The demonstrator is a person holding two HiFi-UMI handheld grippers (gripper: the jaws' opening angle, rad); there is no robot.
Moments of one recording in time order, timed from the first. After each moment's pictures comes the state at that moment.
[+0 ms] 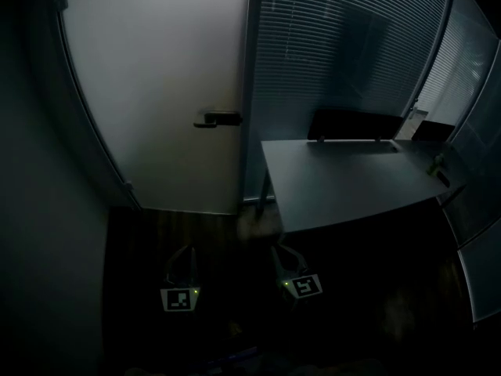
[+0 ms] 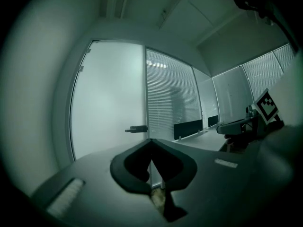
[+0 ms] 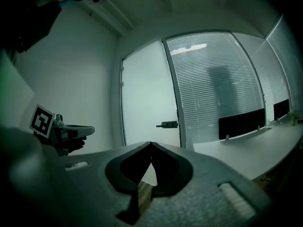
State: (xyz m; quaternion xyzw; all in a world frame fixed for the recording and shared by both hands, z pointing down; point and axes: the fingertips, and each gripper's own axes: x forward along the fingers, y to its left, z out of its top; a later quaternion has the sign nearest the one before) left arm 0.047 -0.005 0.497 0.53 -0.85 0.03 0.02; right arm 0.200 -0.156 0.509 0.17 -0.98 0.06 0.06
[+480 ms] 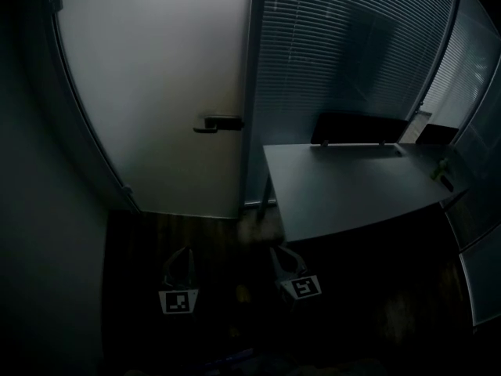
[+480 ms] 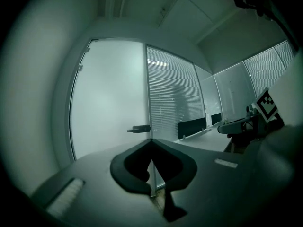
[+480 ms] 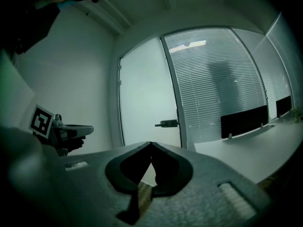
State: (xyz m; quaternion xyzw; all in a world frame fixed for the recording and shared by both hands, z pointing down) left arm 0.017 -0.028 0.497 0.52 -0.86 0.04 0.01; right arm 0.170 -0.185 0.517 0.16 -0.98 0.07 0.06
